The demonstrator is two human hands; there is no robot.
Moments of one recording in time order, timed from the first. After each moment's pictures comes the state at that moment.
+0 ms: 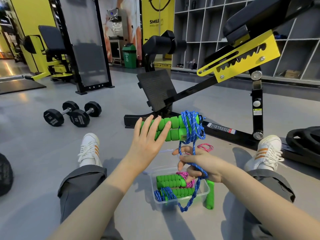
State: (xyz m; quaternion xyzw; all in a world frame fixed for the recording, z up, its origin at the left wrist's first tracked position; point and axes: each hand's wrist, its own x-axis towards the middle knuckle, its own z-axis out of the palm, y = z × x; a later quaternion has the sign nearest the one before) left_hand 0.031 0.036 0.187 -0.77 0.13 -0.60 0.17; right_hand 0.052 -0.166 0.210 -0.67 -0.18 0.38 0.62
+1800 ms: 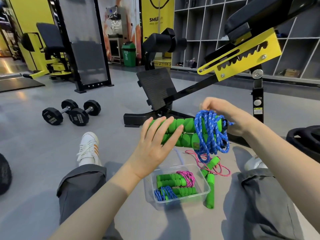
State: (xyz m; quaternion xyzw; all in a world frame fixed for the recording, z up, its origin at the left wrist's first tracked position) left_hand 0.012 0.014 0.198 -0.76 0.22 -0.61 0.08; right_hand 0.113 -0.194 0.293 -0.64 -0.44 0.21 0.60
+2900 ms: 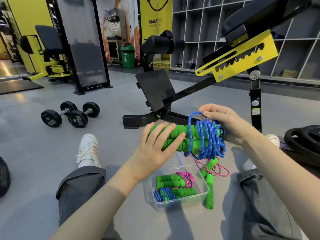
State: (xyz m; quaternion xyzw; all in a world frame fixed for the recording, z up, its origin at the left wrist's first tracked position) left_hand 0.011 0.017 0.193 -0.76 0.24 -0.59 0.13; right_hand 0.100 -0.201 0.280 -0.61 -0.33 0.20 0.69
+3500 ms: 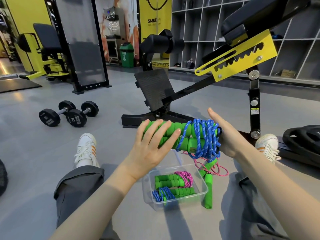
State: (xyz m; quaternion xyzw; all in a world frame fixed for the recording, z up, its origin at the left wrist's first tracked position) left_hand 0.011 0.020 0.196 -0.74 0.21 -0.62 0.14; right_hand 0.089 -0.196 0.254 -0.66 -0.18 0.22 0.69
